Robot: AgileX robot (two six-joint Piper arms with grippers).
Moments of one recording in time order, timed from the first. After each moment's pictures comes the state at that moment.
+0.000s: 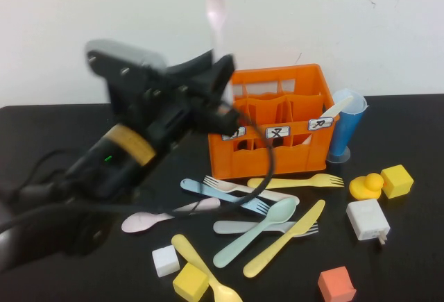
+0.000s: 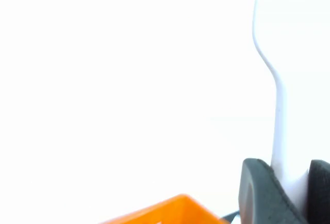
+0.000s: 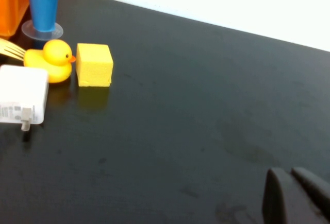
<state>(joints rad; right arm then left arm) -0.08 -0.01 0.02 -0.08 0.43 -0.19 -0.52 1.56 -0.75 0.18 -0.90 -0.39</state>
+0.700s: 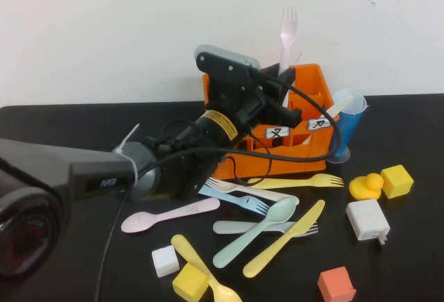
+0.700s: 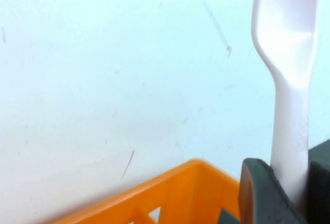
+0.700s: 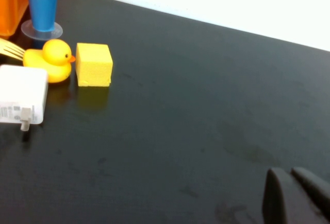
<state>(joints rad) -0.08 -0.01 0.02 -0.08 0.43 -0.19 -0.57 2.09 -1.24 0.20 -0.85 -0.37</state>
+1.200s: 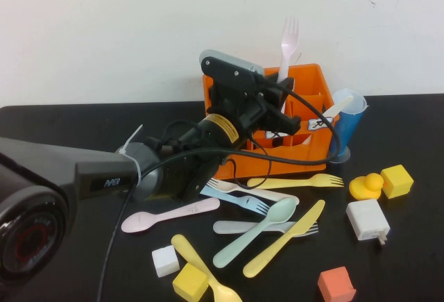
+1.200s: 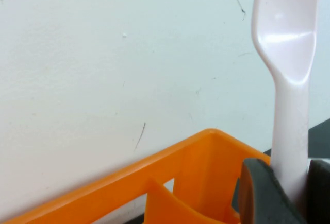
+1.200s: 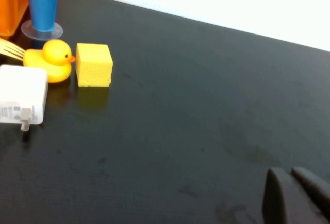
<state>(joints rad) -0.08 -0.01 0.02 -0.08 0.43 -0.19 -0.57 2.11 -1.25 0.19 -0.79 -0.32</state>
